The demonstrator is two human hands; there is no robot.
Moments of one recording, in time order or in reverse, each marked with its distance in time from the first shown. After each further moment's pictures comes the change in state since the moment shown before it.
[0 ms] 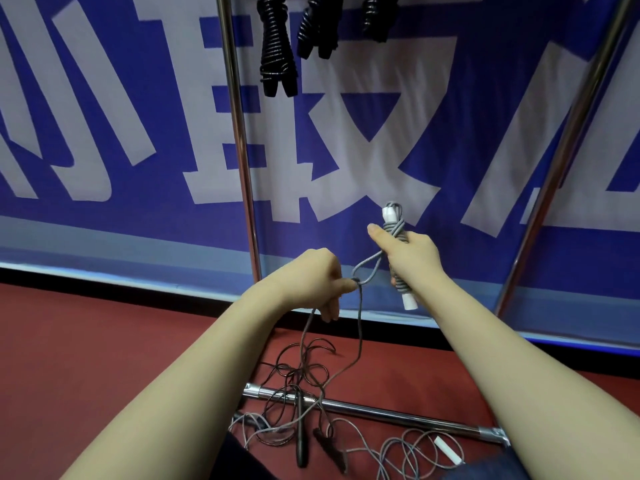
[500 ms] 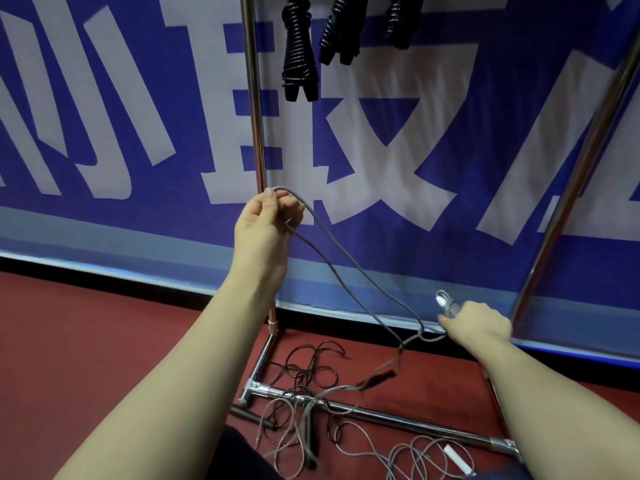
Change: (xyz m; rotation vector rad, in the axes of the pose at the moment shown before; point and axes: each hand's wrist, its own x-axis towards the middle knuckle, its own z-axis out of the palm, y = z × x) left_hand 0.003 -0.031 -0.037 -1.450 0.889 0.264; right_hand 0.013 0.109 -0.044 -1.133 0.030 0.214
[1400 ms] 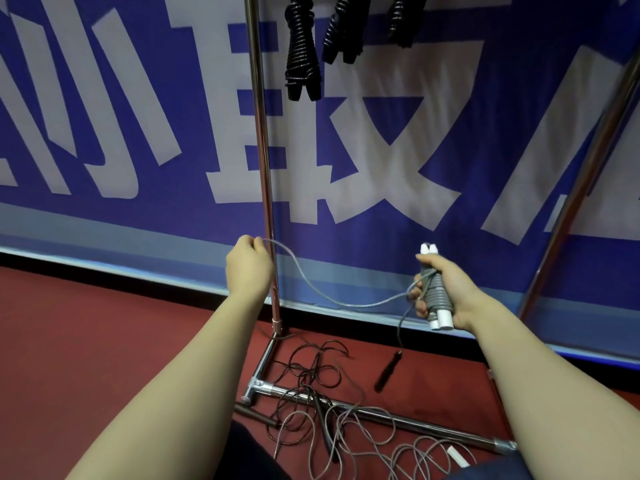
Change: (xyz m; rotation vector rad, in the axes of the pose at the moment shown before) left_hand 0.024 -0.039 -0.070 1.229 0.272 -0.010; right_hand 0.003 -0.040 -0.039 1.592 -0.805 0.040
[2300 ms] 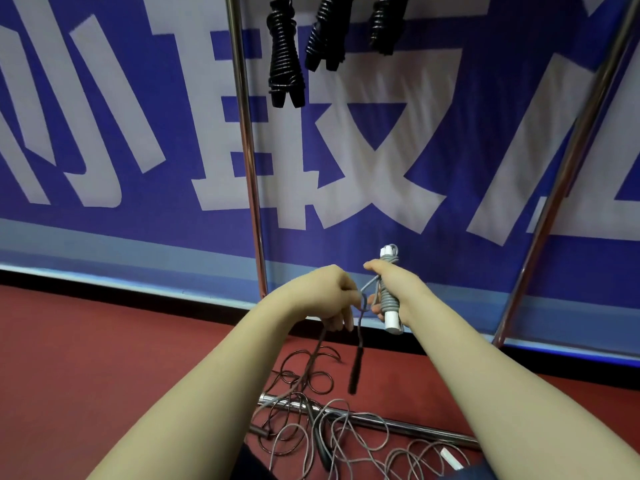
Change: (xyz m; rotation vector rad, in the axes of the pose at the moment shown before) left_hand -0.076 0.082 0.011 0.279 -1.052 0.272; right_hand -0.002 0.007 0.068 -0.272 0.270 -0.034
